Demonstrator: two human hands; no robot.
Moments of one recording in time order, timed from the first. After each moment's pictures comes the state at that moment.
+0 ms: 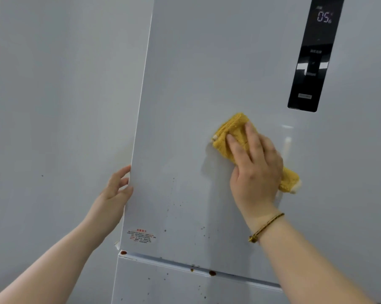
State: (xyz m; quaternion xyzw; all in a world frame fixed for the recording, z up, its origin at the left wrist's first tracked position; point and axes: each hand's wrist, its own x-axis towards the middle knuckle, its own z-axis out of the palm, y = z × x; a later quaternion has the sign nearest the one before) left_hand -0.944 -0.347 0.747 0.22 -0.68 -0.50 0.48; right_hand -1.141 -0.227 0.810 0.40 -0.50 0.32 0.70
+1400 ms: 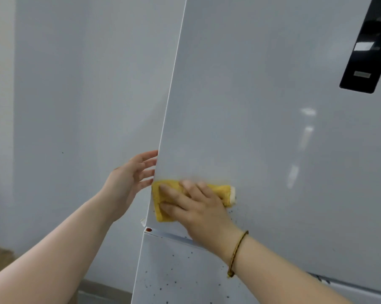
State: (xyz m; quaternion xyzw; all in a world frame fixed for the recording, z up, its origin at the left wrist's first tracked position) left_hand -0.931 -0.369 0.747 0.13 -0.58 -0.67 0.45; right_hand -1.073 -0.281 0.715 0.67 -0.43 0.14 0.58
